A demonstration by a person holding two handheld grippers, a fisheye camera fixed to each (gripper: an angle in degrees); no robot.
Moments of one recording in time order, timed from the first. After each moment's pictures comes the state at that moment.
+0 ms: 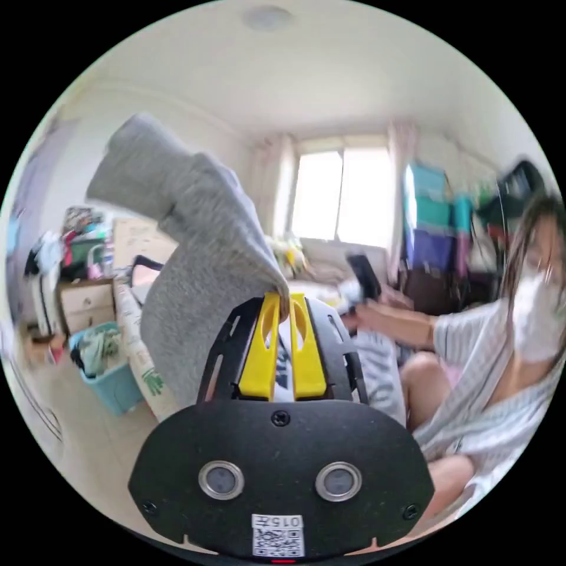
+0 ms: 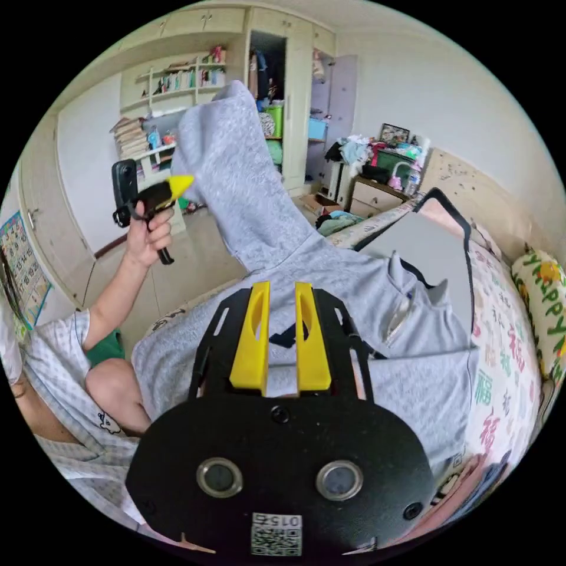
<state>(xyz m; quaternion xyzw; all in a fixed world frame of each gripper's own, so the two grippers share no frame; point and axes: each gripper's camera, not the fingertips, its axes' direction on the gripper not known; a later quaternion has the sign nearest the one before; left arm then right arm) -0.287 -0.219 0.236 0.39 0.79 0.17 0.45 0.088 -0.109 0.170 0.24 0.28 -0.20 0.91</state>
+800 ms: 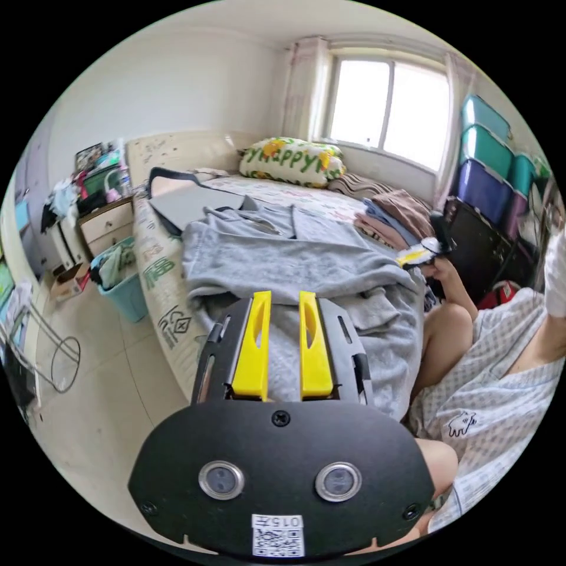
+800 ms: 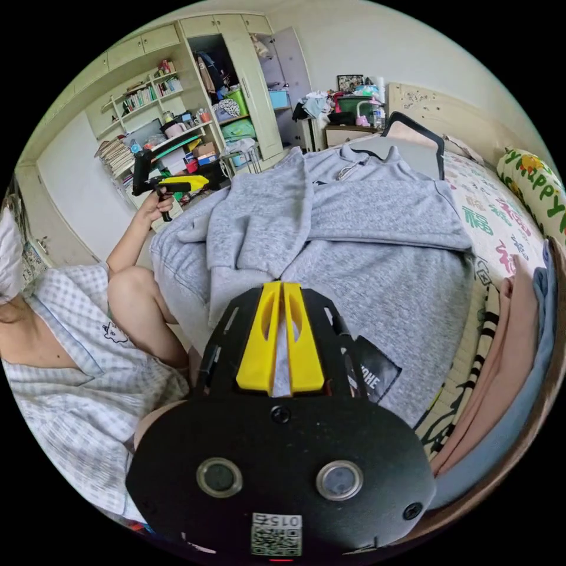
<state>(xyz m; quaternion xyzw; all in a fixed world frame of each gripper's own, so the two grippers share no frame) -0.176 -0.147 0.205 0.19 0.77 0.15 0.59 0.139 0.045 0.049 0.18 0.26 -0.14 0.94</state>
